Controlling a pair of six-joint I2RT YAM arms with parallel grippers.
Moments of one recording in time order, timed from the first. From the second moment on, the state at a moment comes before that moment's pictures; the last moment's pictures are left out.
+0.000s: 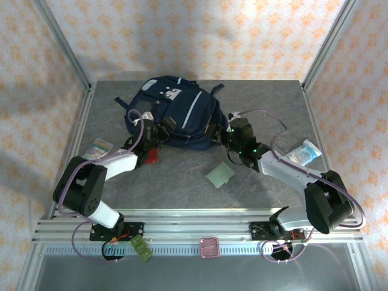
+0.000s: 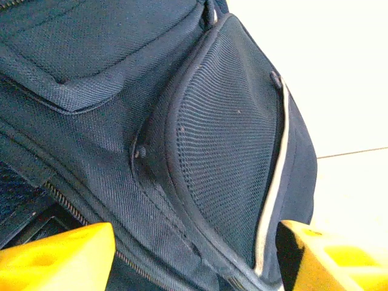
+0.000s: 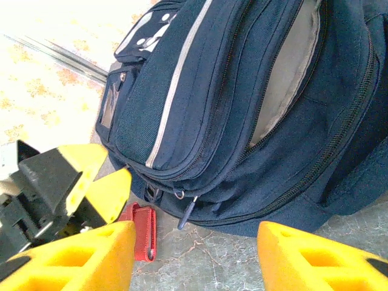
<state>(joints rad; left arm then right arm) -0.32 1.56 0.70 0.42 0.07 -1.04 0.57 1.36 0.80 0.09 -0.11 0.83</state>
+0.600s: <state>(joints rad) -0.31 1.57 0.62 0.50 0.10 -1.10 0.57 1.36 0.77 0.11 -0.12 0.84</state>
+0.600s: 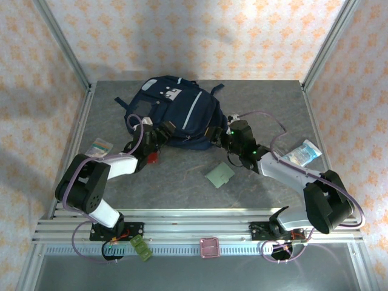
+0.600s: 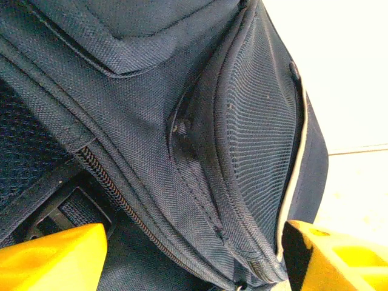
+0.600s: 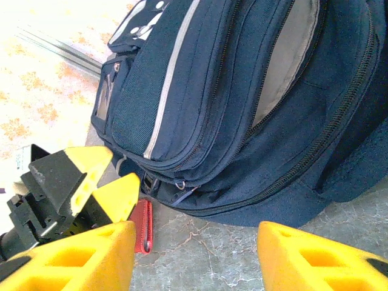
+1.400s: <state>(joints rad) -0.30 1.62 0.82 0.32 0.14 -1.09 0.70 1.60 0.97 0.06 -0.11 0.82</state>
